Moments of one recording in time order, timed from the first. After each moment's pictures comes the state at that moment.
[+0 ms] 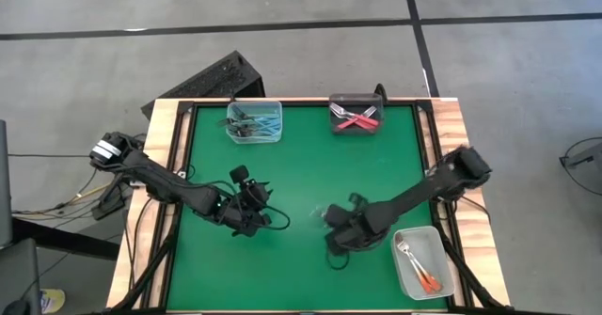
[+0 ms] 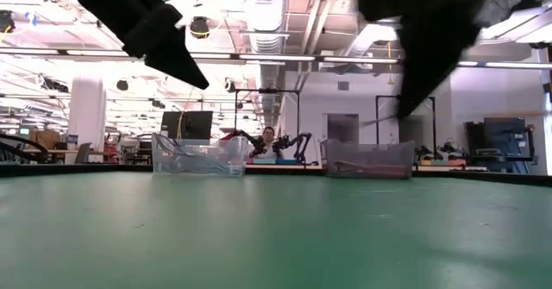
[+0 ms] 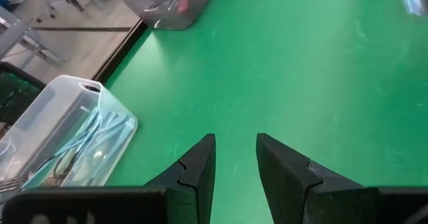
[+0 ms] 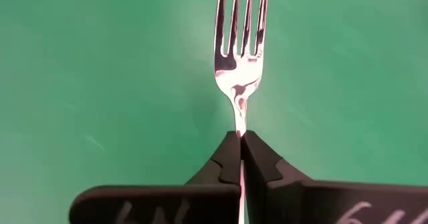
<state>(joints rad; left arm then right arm) -0.41 1.47 0.88 -0.45 -0.89 -0.50 0.47 1.82 1.31 -0.85 0.40 0.90</state>
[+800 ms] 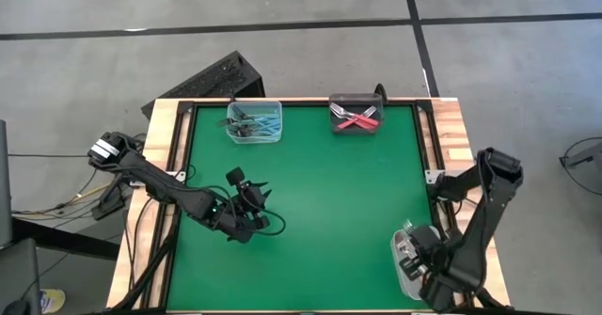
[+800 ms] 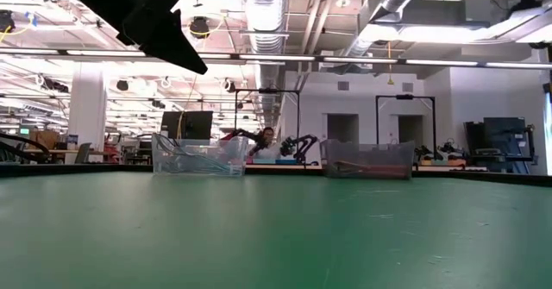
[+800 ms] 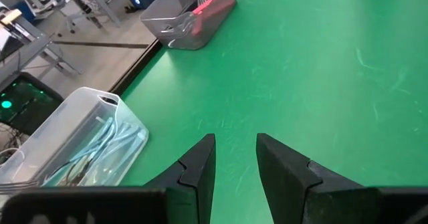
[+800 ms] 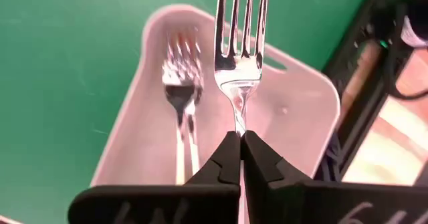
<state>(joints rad) -0.47 1.46 0.88 -0.46 -1.00 -0.55 1.08 1.65 1.30 -1.50 0.13 2.10</state>
